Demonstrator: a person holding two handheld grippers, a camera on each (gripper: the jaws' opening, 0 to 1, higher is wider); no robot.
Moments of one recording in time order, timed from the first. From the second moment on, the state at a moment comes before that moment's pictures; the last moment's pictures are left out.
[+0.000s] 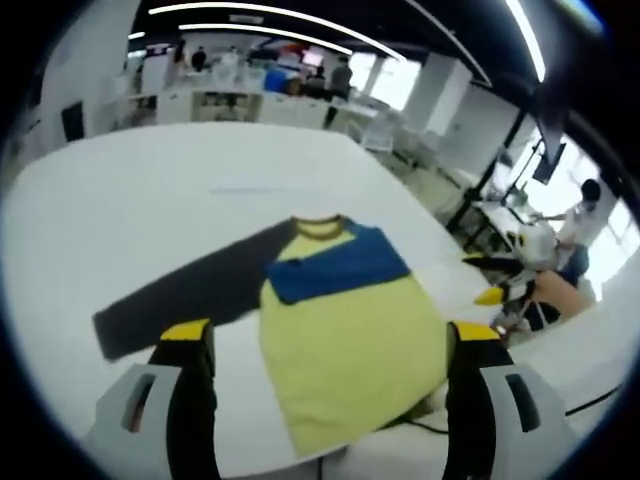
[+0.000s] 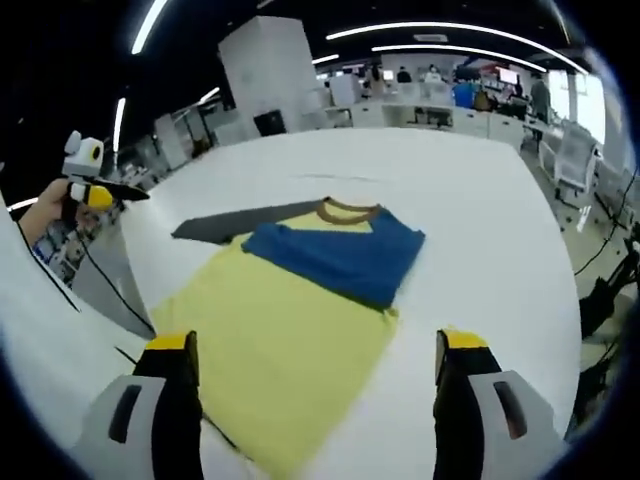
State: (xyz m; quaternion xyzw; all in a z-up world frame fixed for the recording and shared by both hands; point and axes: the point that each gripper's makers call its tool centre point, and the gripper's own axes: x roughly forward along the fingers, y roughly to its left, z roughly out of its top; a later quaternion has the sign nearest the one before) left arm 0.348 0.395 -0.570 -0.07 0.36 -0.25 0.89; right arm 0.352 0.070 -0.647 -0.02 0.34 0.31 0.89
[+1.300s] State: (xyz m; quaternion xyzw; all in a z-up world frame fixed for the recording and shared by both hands) left arm 0.350 0.445 -0.574 -0.09 0.36 -0.20 0.91; right arm 0.352 0.055 -0.637 0.00 0.33 0.29 0.90
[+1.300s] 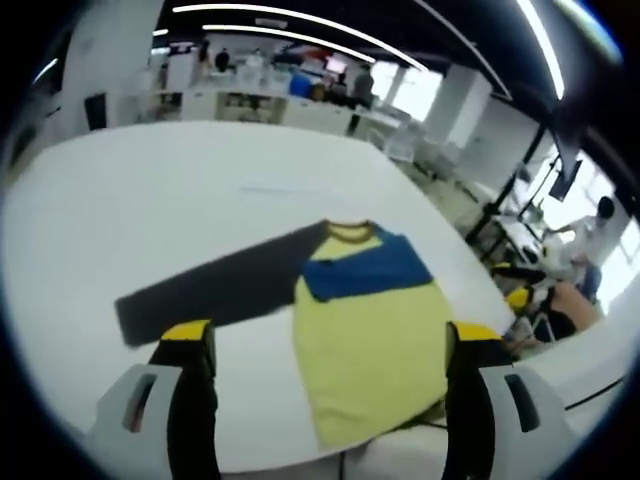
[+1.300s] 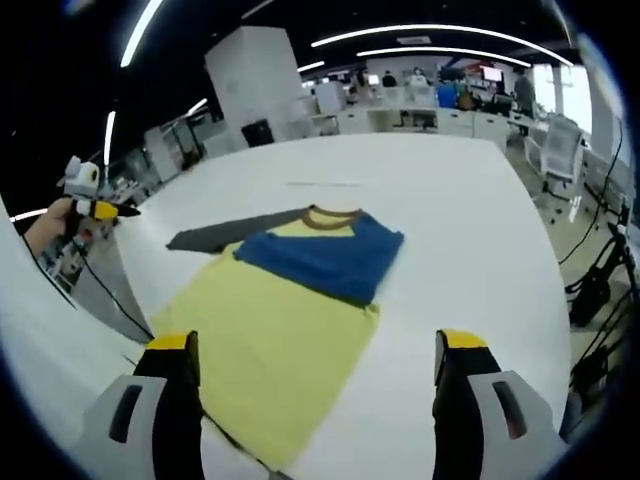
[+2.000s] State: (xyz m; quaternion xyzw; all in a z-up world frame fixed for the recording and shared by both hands) left arm 0.381 0.547 -0.603 -0.11 0.36 -0.12 0.92; right arm 0.359 0.067 -0.645 0.01 0.34 0.28 0.89
